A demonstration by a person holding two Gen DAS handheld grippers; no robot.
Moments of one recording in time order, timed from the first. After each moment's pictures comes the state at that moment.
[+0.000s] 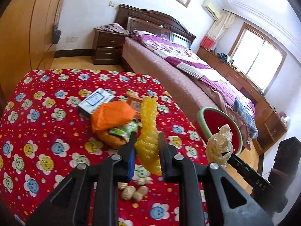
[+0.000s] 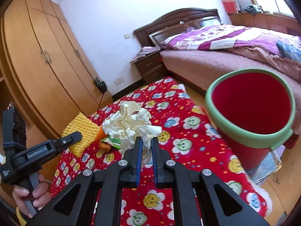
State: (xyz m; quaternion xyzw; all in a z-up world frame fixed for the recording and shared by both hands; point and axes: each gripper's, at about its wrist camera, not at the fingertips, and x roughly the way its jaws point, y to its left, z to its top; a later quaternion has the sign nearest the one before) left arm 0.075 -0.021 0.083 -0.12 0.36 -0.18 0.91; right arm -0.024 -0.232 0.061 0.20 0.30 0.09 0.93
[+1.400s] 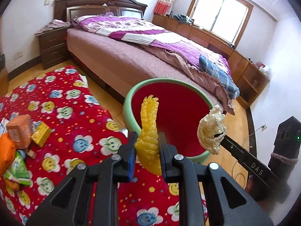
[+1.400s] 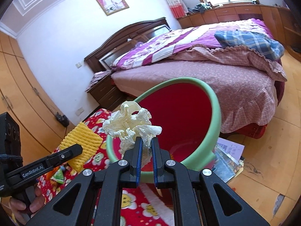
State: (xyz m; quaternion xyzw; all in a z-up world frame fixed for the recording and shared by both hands) left arm 0.127 -0.245 0.060 0.00 0.41 -0.33 0.85; right arm -0.036 -0.395 0.033 0.28 0.27 -0.08 0.92
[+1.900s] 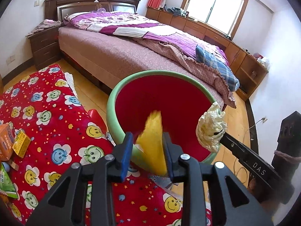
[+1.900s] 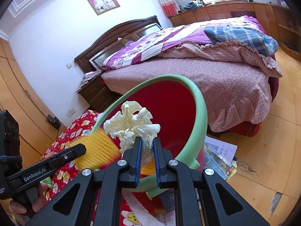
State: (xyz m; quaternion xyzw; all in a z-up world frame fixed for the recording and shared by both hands) left arm 0.141 -0.282 0.038 0.02 0.42 -0.34 0.84; right arm -0.029 -0.413 0.015 0.28 0.28 -0.10 0.91
